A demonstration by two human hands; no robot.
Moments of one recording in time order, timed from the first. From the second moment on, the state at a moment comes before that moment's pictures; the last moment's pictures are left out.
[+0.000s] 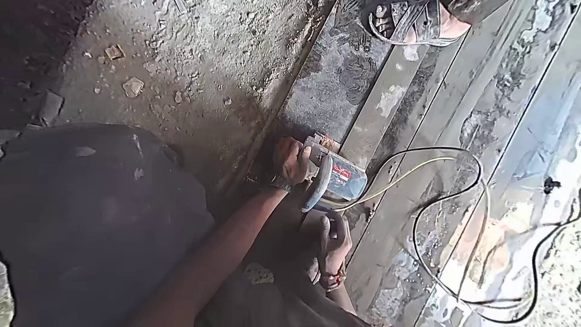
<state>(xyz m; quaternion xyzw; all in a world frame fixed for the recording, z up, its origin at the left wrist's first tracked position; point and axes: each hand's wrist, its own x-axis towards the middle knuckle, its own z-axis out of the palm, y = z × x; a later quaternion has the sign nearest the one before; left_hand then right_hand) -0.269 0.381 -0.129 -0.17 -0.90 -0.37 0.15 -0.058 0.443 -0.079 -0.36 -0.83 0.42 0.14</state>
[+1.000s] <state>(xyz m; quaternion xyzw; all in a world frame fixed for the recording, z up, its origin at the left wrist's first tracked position) -0.283 0.397 -0.136 -0.14 -0.91 -0.38 0.13 -0.029 0.434 -0.112 -0.34 -0.90 0.25 0.13</state>
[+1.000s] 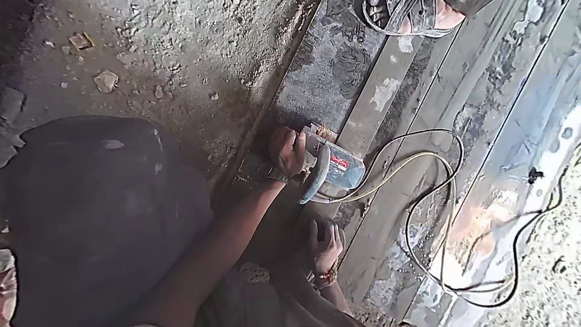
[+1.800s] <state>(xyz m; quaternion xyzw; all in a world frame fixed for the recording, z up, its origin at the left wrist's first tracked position) -0.299 0.411 -0.131 -0.14 -0.90 -0.39 0.15 -0.030 0.435 -0.113 -0.34 -0.90 0.24 0.13</state>
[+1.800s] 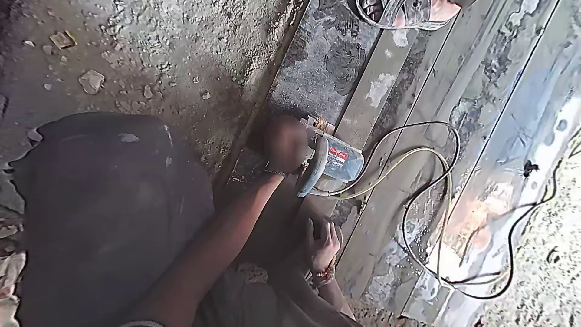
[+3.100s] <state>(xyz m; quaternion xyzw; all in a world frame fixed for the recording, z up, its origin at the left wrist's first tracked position) -0.323 0.431 -0.133 -0.15 -0.89 -0.39 0.16 -0.032 0.434 -0.118 -0.34 -0.91 0.22 0.12</state>
